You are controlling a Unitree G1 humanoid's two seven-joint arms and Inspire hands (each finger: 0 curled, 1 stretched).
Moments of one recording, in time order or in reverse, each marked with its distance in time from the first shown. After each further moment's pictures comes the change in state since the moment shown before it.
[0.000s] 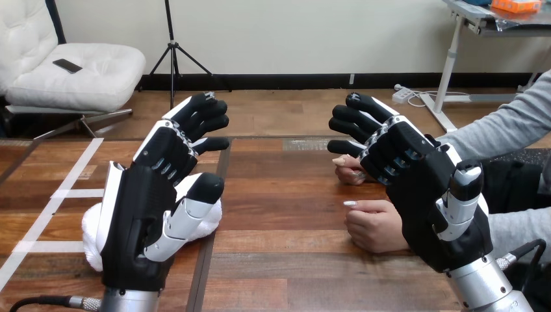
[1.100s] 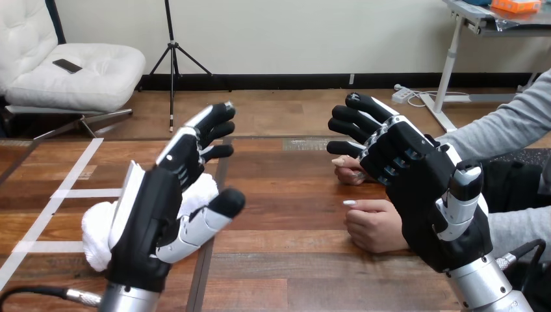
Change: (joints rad) left arm -0.001 0.082 0.011 -0.020 0.123 0.078 -0.001; right arm 0.000 0.001 0.000 0.000 0.000 0.000 0.001
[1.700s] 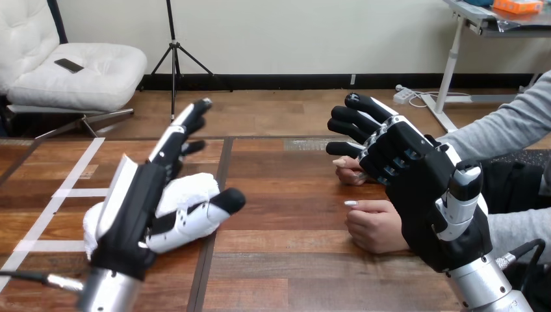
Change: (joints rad) left arm -0.061 0.079 0.065 0.032 0.114 0.080 0.038; right arm -0.001 0.001 0.000 0.001 0.000 0.000 0.001
